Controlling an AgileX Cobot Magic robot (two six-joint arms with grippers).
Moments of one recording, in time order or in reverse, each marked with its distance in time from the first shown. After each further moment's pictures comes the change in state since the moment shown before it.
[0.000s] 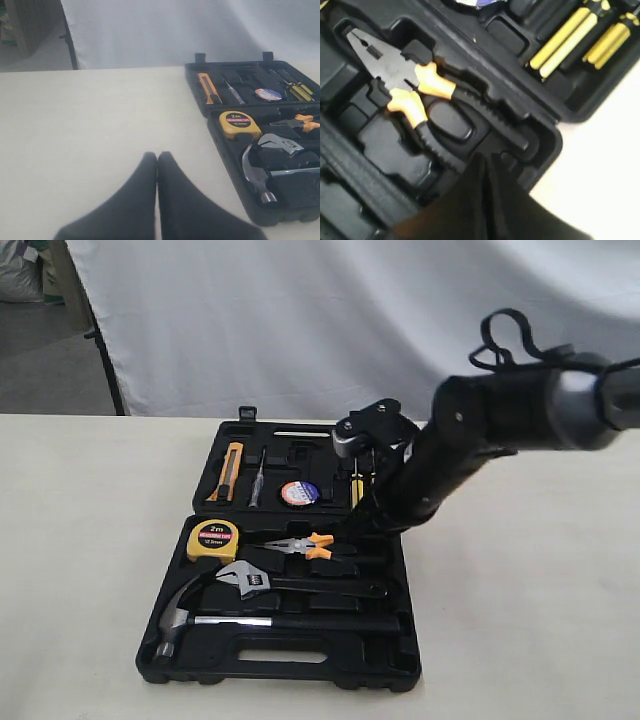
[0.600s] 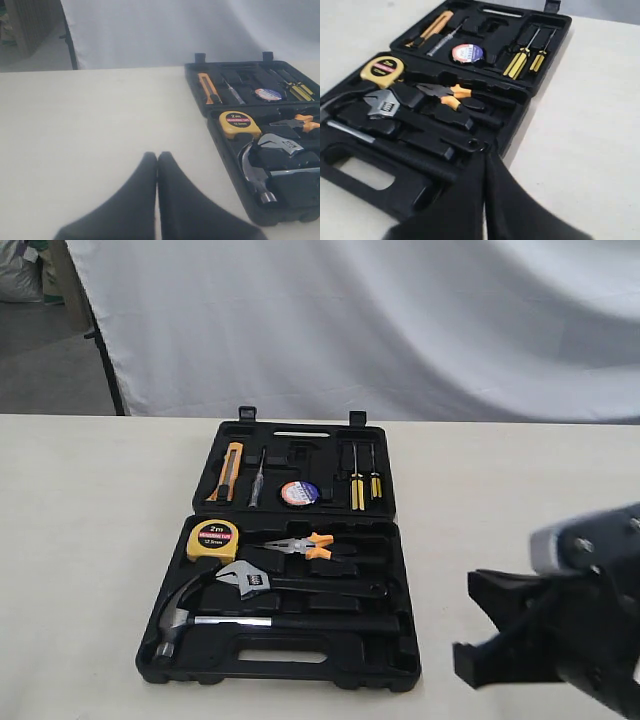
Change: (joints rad) left arm 0.000 0.000 0.000 0.000 0.000 0.000; right arm 0.141 -0.812 1.019 0.190 -0.865 0.179
